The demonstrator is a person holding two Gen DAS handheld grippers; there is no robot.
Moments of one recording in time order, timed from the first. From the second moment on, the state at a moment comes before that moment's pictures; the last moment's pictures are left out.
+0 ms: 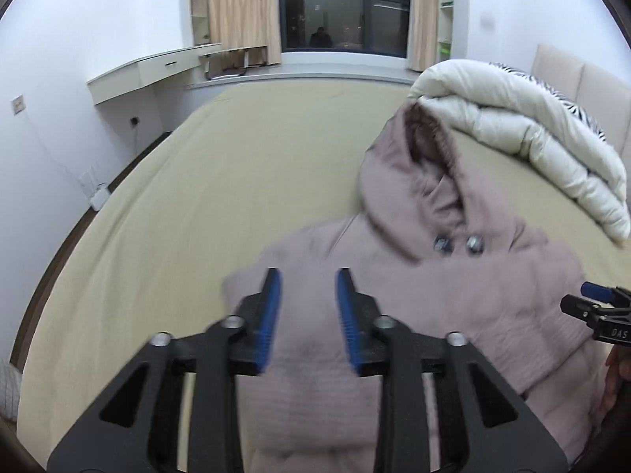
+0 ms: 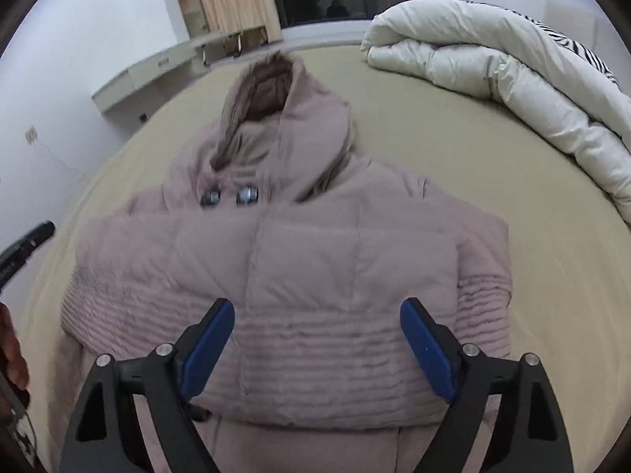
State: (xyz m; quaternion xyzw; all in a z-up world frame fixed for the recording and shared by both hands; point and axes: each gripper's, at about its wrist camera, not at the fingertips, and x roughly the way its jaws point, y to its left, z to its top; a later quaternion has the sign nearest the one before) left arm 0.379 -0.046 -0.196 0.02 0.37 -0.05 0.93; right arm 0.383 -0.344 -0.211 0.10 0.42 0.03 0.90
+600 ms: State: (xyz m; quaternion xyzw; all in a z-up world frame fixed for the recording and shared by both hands) left arm 0.649 -0.215 -0.264 0.09 0.47 -0.05 0.87; right arm 0.479 -0.387 -0.209 0.17 0.42 0.06 0.89
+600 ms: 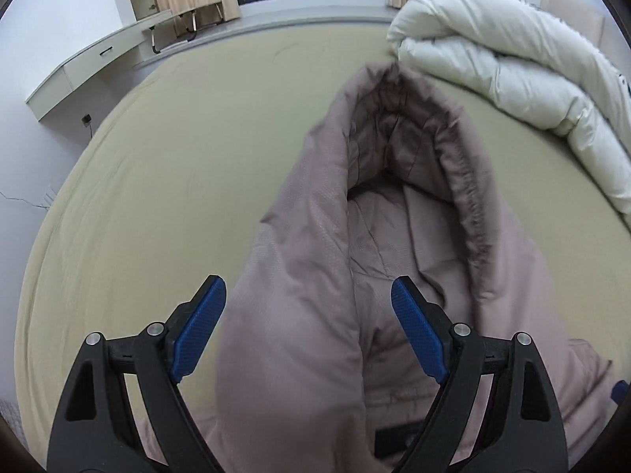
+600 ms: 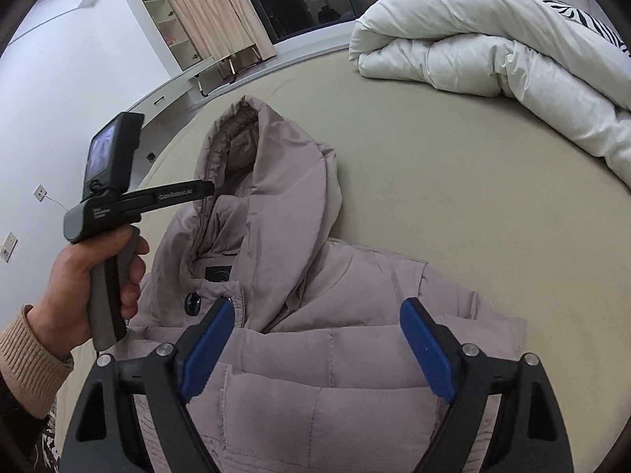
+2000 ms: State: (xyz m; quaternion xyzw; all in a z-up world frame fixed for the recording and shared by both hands) left arm 0.332 -0.043 -0.174 -0.17 0.38 -0.15 0.90; right arm 0.392 -0.340 -0.178 0.08 0.37 0.05 0.92
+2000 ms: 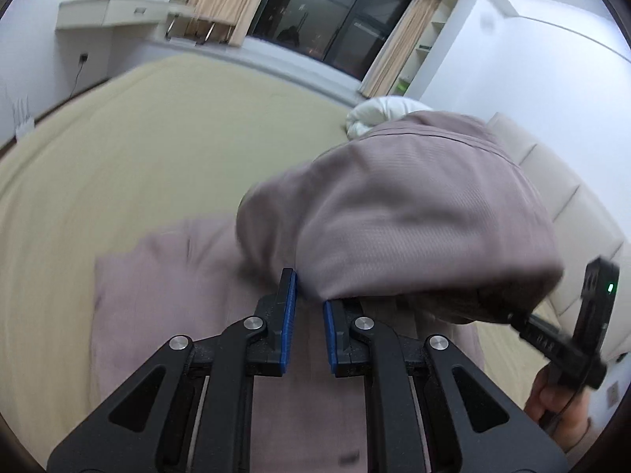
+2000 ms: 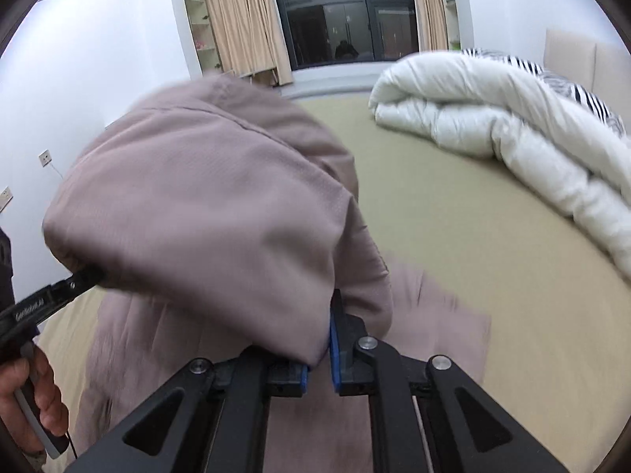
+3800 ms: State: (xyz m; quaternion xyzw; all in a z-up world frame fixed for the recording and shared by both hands) left arm 0.382 -0.127 -0.241 0.02 0.48 -0.17 0.86; right arm 0.496 -0.304 -0.257 0.10 0.48 0.07 0.87
